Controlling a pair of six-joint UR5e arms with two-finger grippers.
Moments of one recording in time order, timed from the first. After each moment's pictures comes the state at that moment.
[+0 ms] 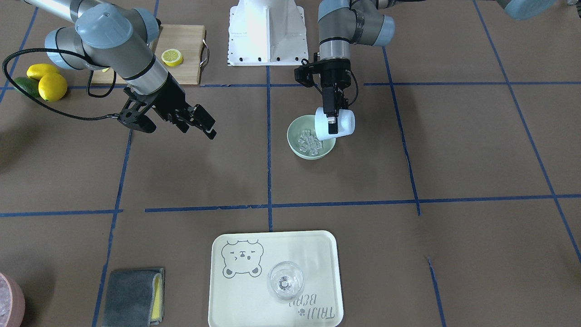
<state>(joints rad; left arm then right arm) -0.19 -1.94 -1.79 -2.02 -0.53 0.69 0.65 -1.22 1.84 -1.10 1.99 1.74</state>
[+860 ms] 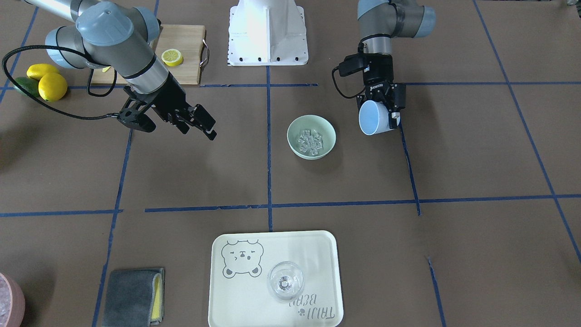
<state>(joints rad) -0.19 -1.66 -1.93 -2.02 -0.57 -0.56 0.64 -1.22 1.84 -1.10 1.96 1.74</state>
